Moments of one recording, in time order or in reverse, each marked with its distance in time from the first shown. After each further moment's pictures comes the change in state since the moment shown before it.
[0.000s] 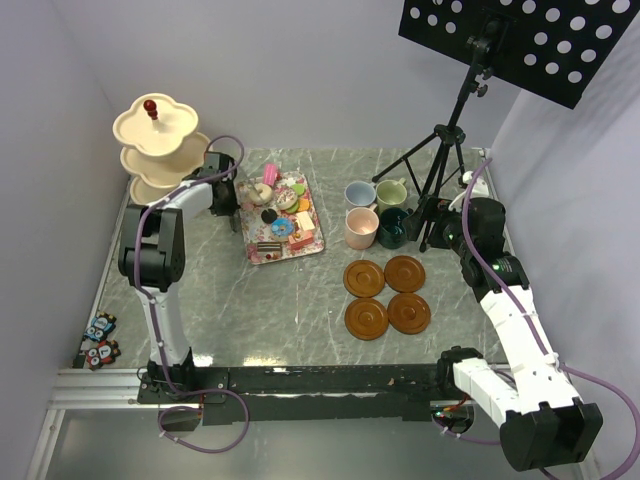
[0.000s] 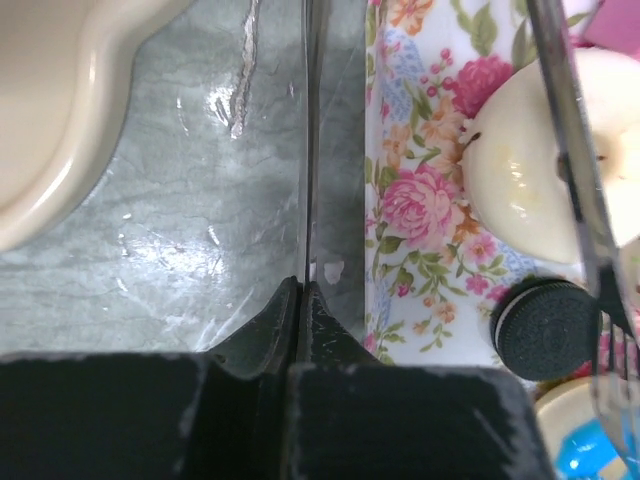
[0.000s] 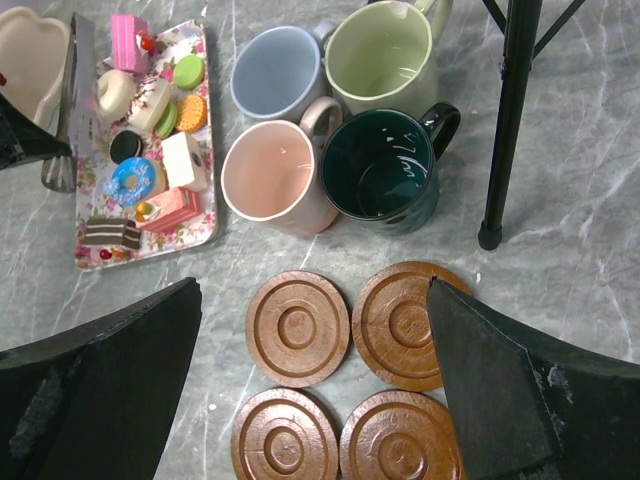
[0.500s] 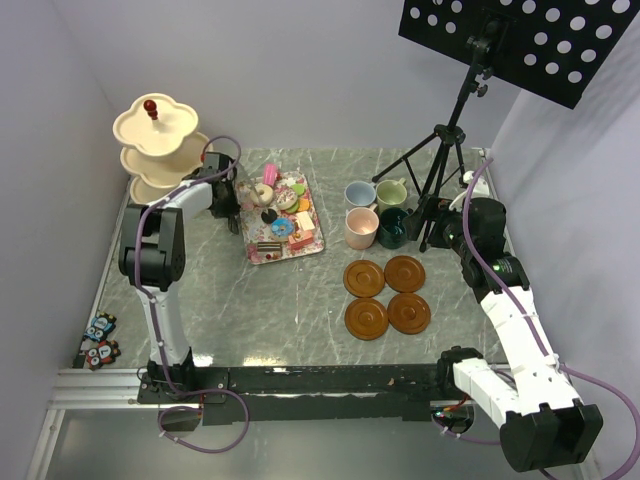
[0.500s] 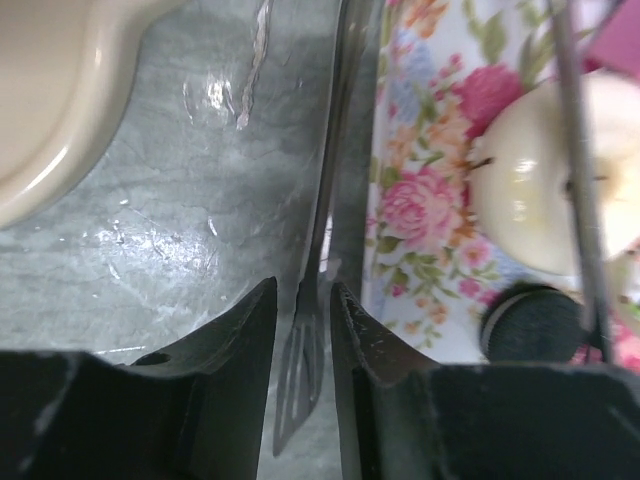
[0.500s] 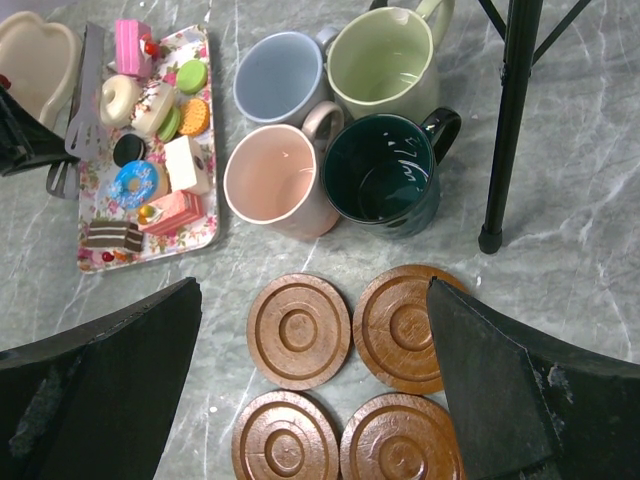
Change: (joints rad) left arm 0.000 -0.010 -0.002 -0.011 0.000 -0.066; right arm 0.000 -0.004 0.000 0.006 0.000 0.000
